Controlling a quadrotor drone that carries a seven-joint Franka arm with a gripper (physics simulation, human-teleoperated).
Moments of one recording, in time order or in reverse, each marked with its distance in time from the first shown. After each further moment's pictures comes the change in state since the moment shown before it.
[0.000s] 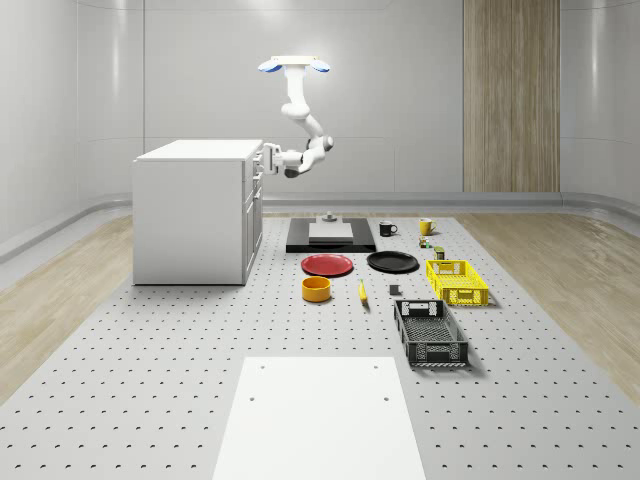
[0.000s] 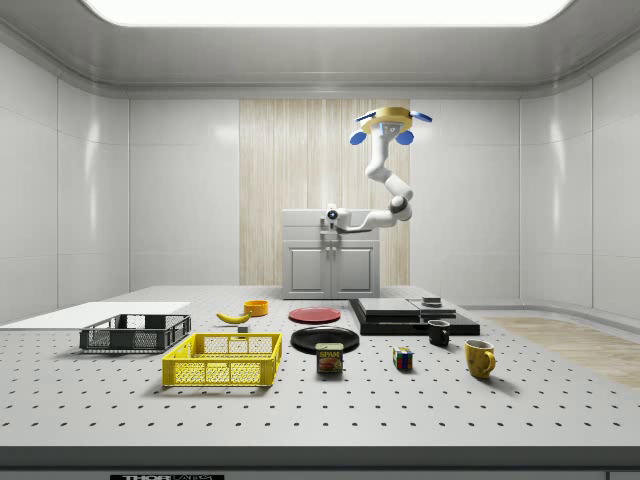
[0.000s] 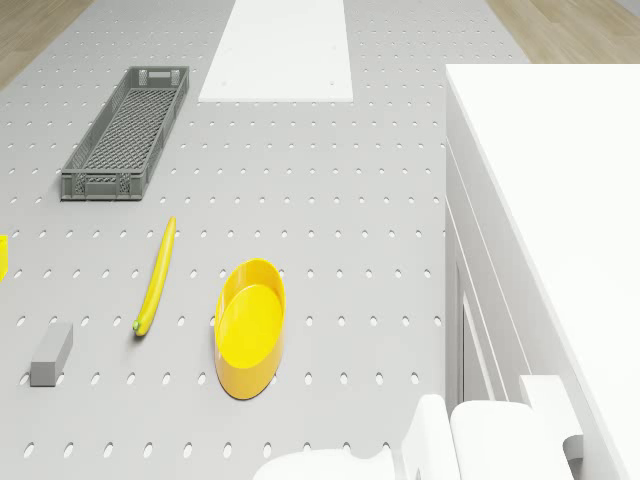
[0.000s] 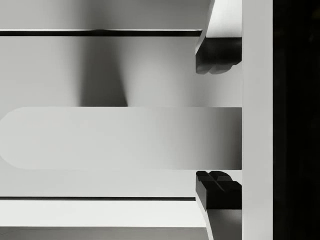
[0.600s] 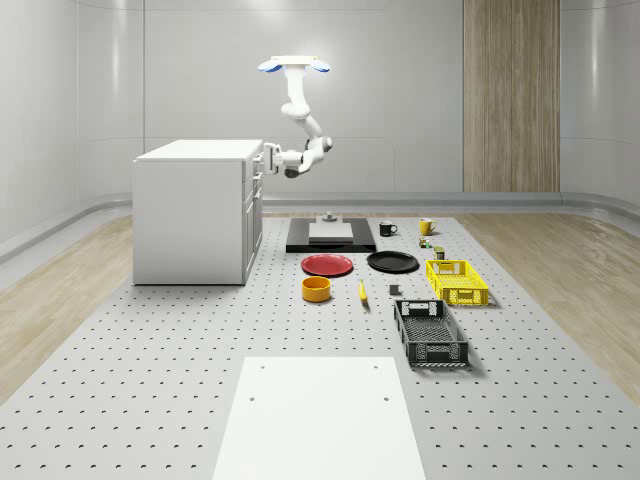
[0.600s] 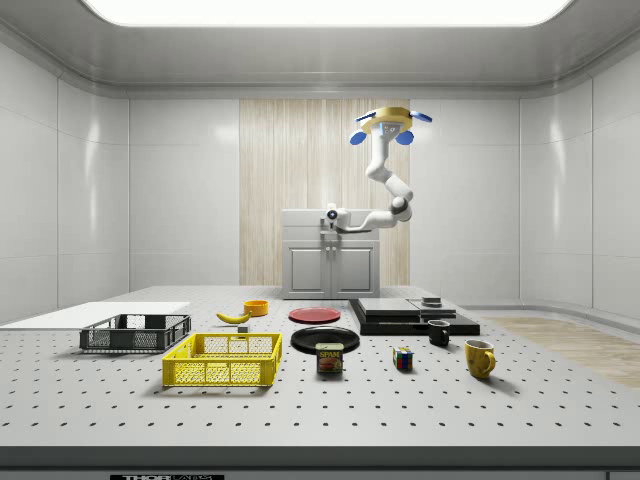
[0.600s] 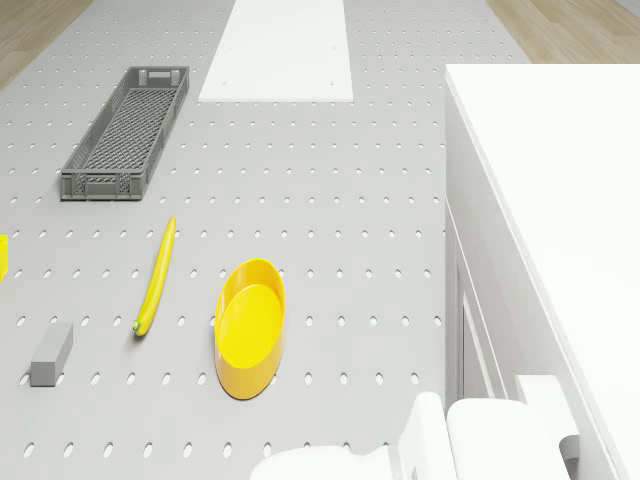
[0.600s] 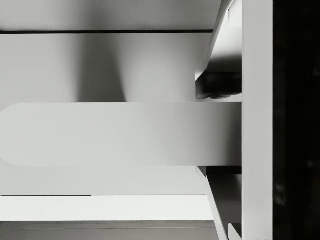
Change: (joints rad) arm -0.045 0.009 0.008 0.000 -0.001 -0.040 0.005
